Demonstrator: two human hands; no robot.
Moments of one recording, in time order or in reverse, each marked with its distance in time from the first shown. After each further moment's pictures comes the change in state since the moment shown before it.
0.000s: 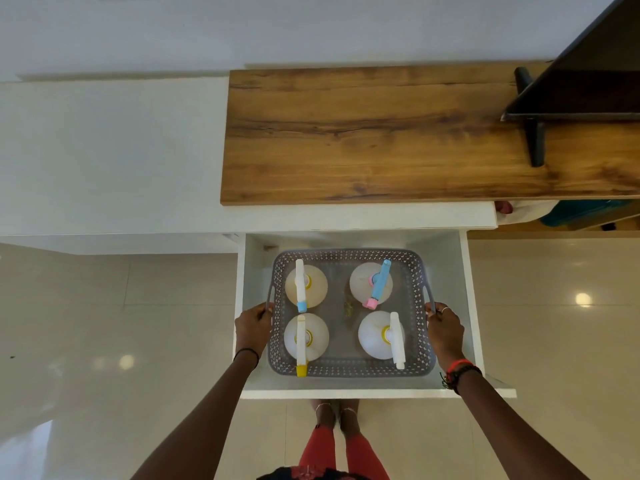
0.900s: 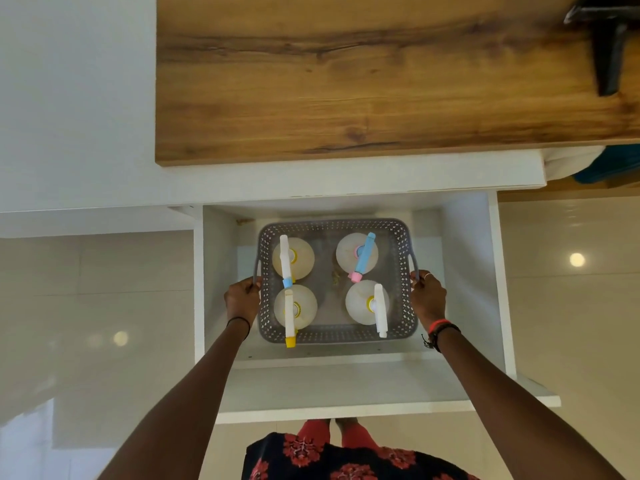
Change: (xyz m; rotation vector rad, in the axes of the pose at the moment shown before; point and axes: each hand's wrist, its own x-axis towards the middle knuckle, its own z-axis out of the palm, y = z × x) left_hand 0.109 -0.064 0.078 0.047 -0.006 -0.108; right_hand 0.097 0.049 0.096 -0.119 0.002 -0.043
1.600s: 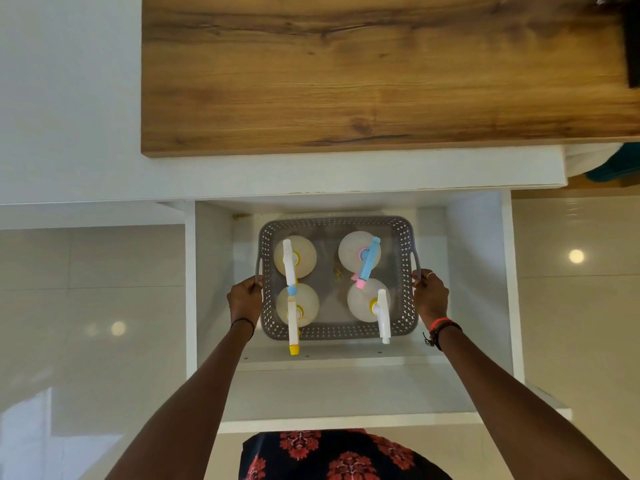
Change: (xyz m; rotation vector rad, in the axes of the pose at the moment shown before) left_hand 0.015 -0.015 0.022 0.030 0.030 -0.008; right_hand 0.024 0.015 0.019 0.042 -0.014 0.037
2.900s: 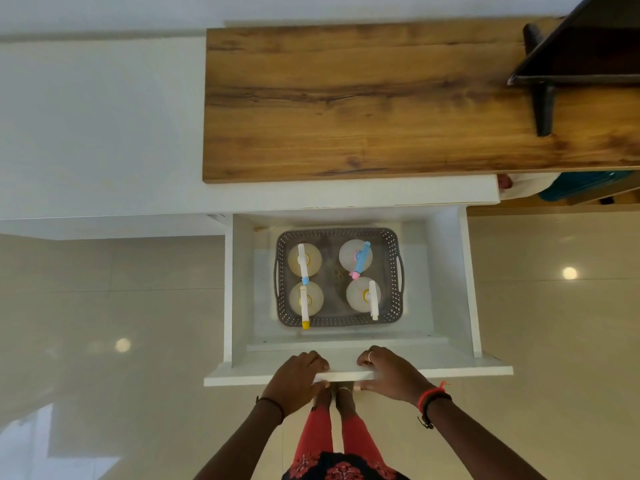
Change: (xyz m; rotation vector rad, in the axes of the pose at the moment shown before) left_hand -0.196 -0.025 -0.044 0.755 -0.616 0.765; right_hand -0.191 0.004 -0.061 -0.574 -0.791 -0.471
